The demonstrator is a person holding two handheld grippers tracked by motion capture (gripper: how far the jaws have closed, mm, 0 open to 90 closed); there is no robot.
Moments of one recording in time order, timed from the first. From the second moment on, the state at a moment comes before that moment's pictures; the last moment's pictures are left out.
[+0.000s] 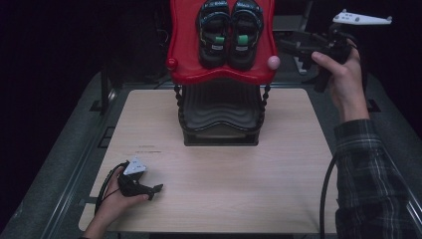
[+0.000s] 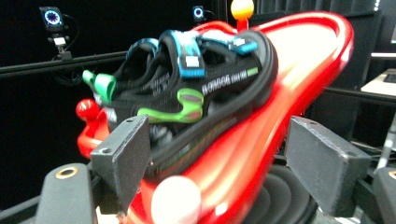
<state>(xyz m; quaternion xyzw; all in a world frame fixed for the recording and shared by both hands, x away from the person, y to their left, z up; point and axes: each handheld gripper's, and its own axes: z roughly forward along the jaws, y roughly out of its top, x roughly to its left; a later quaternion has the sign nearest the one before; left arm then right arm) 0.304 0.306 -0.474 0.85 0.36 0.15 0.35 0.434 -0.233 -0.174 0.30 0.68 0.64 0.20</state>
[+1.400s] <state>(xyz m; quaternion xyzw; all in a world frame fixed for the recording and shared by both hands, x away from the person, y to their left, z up) 0.304 0.306 -0.474 0.85 0.36 0.15 0.35 0.325 -0.258 -0.353 0.37 0.74 0.53 0.18</state>
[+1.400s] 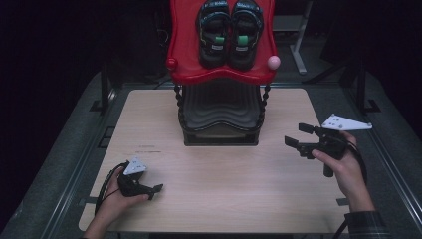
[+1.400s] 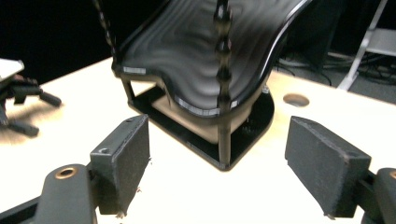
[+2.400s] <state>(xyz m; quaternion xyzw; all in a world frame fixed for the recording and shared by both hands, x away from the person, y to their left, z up) 0.303 0.306 -0.474 0.85 0.36 0.15 0.35 0.260 -0.288 -0.464 0.46 0.78 0.39 0.17</state>
